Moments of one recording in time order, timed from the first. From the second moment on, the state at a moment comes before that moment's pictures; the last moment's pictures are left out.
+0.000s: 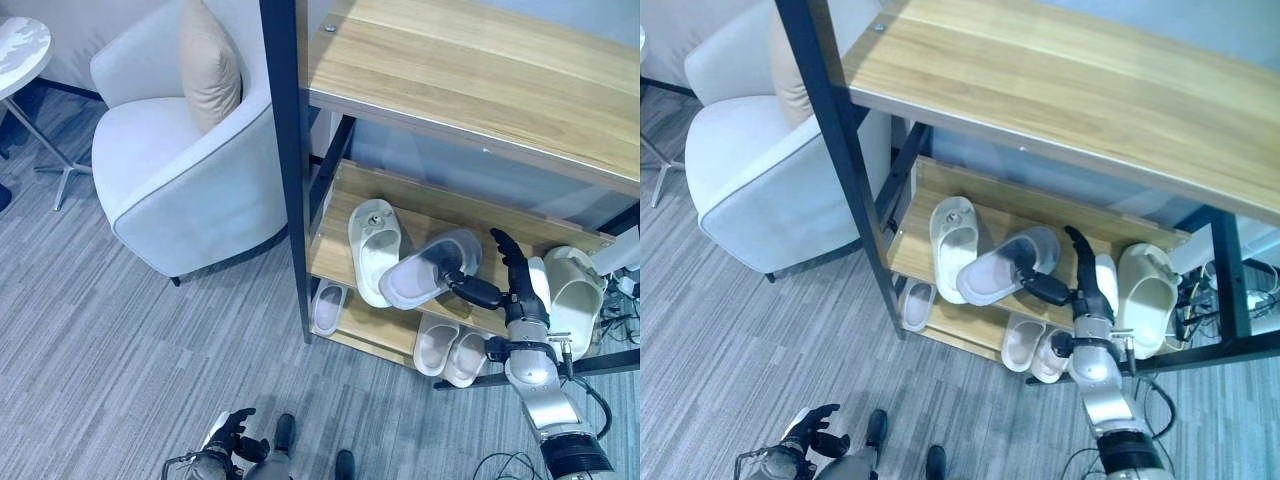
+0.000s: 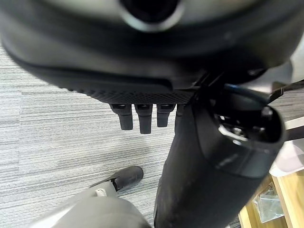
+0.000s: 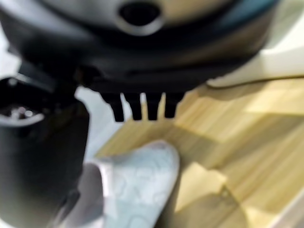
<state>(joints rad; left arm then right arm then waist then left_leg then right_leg) -0.07 0.25 -0.30 1.18 0.08 -0.17 0.10 -0.13 -0.52 0.01 0.31 -0.11 -0.14 -0.33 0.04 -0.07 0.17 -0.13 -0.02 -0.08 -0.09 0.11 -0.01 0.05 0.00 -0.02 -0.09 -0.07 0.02</state>
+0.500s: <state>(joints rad) -0.07 0.25 -0.30 1.18 0.08 -0.15 0.10 -0.13 -0.52 0.01 0.34 -0.14 -0.11 -0.33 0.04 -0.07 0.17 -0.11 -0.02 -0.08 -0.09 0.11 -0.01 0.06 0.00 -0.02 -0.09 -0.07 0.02</state>
